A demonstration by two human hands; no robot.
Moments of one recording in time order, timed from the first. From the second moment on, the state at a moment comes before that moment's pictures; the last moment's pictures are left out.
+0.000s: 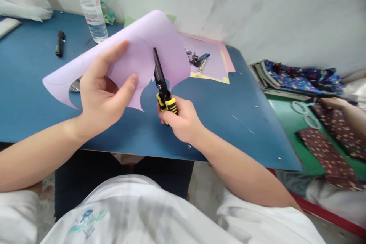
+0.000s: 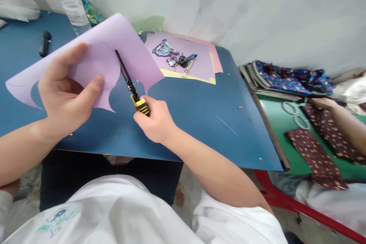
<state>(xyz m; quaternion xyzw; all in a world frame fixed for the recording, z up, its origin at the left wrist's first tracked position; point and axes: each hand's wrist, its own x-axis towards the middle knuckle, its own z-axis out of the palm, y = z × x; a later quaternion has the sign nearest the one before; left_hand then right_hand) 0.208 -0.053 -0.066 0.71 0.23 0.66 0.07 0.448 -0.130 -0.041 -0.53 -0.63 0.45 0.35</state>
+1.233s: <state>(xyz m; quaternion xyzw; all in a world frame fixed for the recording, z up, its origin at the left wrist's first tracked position) 0.206 -0.066 -0.057 0.72 0.25 0.64 0.09 0.449 -0.131 -0.045 -0.51 -0.63 0.45 0.37</state>
